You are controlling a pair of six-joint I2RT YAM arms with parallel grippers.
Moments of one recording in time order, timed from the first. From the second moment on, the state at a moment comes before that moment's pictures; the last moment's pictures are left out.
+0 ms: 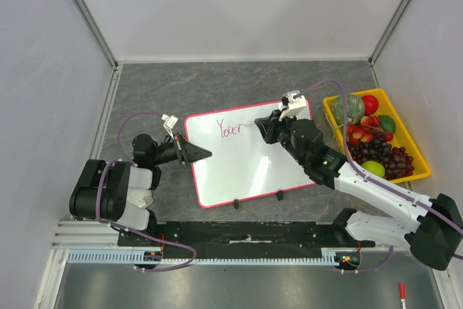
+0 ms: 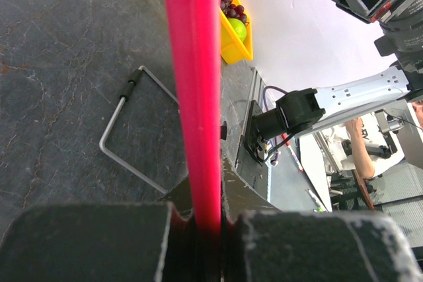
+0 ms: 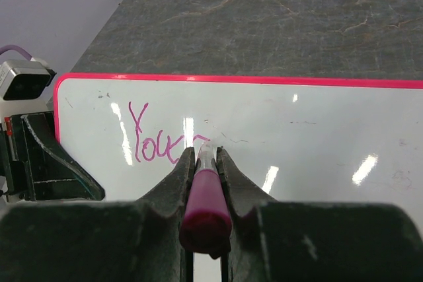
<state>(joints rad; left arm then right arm) -0.09 1.48 0.24 1.20 1.15 -0.88 0.80 1.09 0.75 0.18 0.28 0.39</state>
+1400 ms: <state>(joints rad) -0.09 1.48 0.24 1.20 1.15 -0.88 0.79 1.11 0.75 0.19 0.31 0.39</state>
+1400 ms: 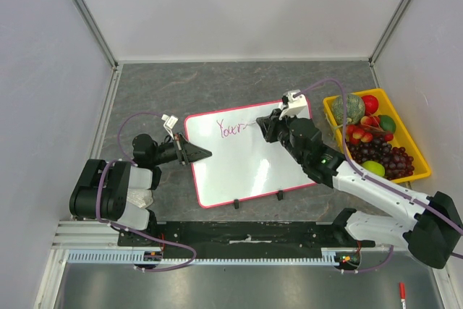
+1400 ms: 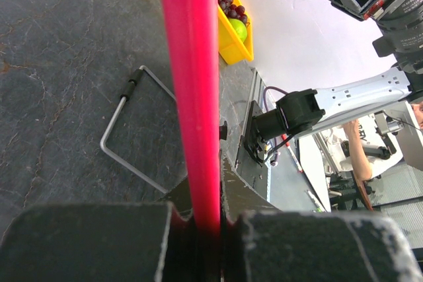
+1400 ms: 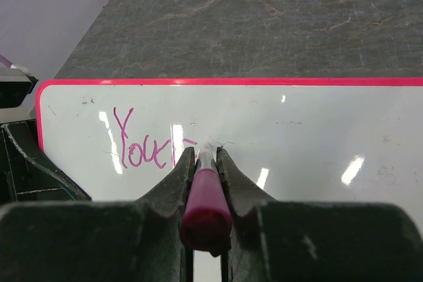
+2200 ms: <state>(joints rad) -0.09 1.49 0.24 1.20 1.15 -0.88 0.79 1.12 0.75 0.19 0.23 0.39</state>
